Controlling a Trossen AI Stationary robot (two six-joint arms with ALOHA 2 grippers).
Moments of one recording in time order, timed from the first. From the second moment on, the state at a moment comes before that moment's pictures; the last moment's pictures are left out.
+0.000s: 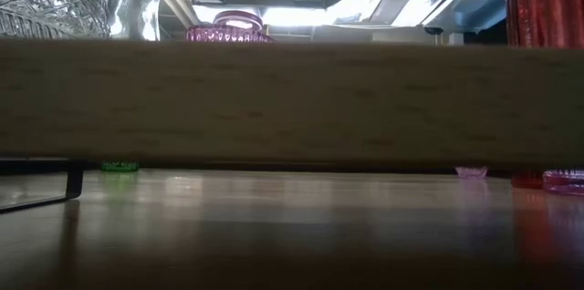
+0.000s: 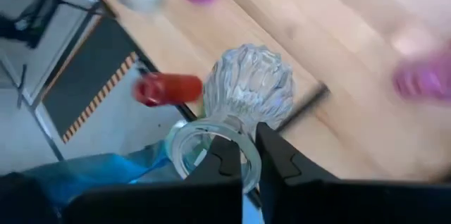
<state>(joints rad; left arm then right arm) -0.67 1.64 2.31 -1.56 -0.79 -0.78 0.78 1.49 1.94 -1.56 0.26 1.52</state>
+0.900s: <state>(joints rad) -0.67 1.66 2.24 -1.55 -0.73 -0.81 0.42 2.07 2.32 -1.39 -0.20 0.65</state>
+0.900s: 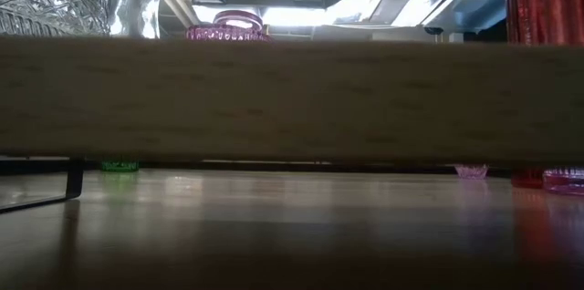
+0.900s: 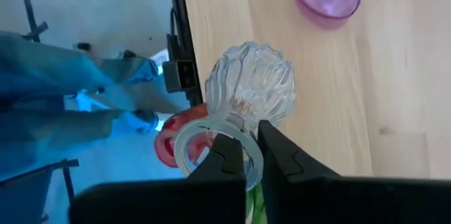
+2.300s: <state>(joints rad) -0.73 1.66 2.04 -1.11 -0.62 -0.54 0.33 1.98 2.35 -1.26 -0.11 0.85</state>
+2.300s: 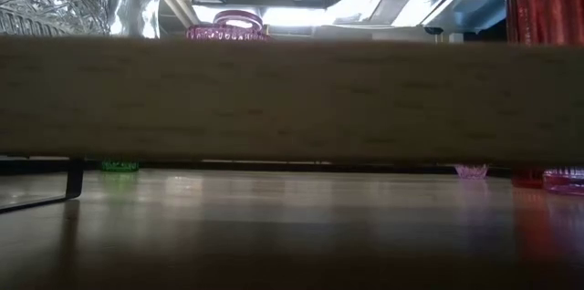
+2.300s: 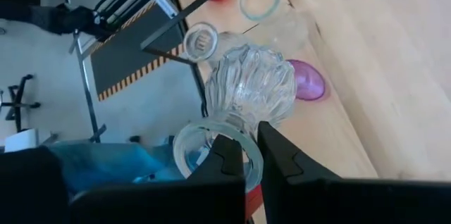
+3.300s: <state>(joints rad) -0.54 1.76 2.04 -1.03 -0.51 -0.47 0.33 1.97 2.35 -1.19 -0.02 0.85</state>
